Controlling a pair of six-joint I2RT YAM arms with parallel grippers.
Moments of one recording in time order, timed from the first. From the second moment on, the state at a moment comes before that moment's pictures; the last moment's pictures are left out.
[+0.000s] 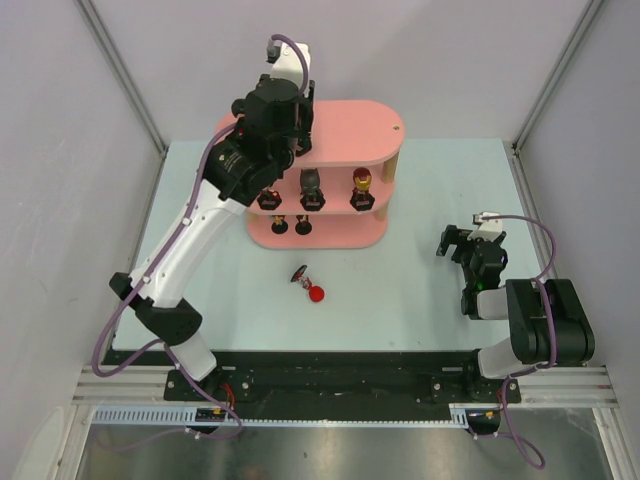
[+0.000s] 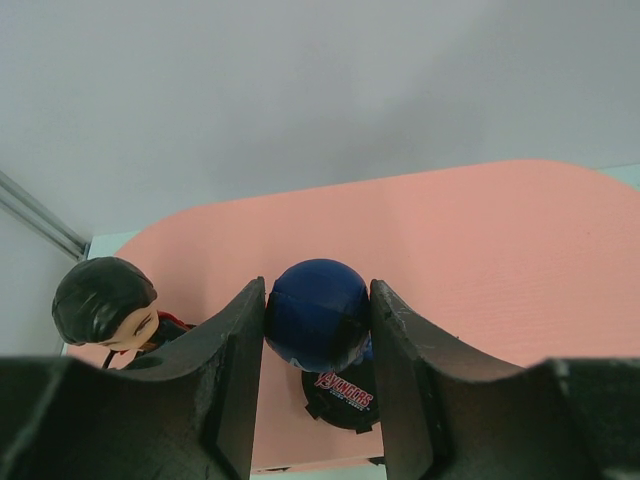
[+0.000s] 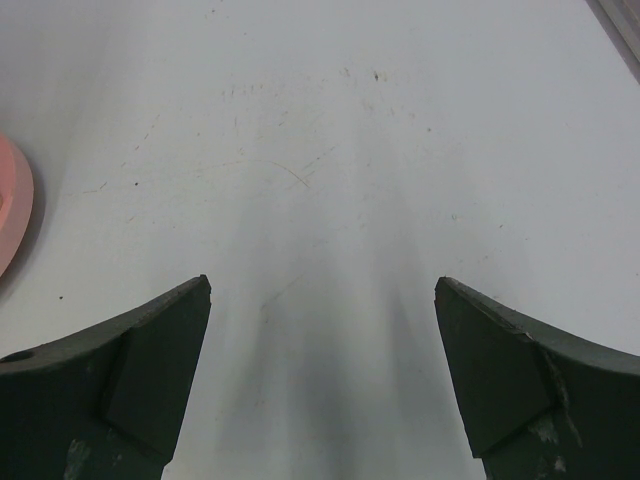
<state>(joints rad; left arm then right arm) -0.72 1.69 2.17 -0.64 -0.65 -0.02 -0.01 1.48 0.26 1.02 0.07 0.09</state>
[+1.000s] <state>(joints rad) -0.72 1.71 2.17 -0.61 -0.65 0.03 -0.01 1.48 0.26 1.02 0.07 0.09</state>
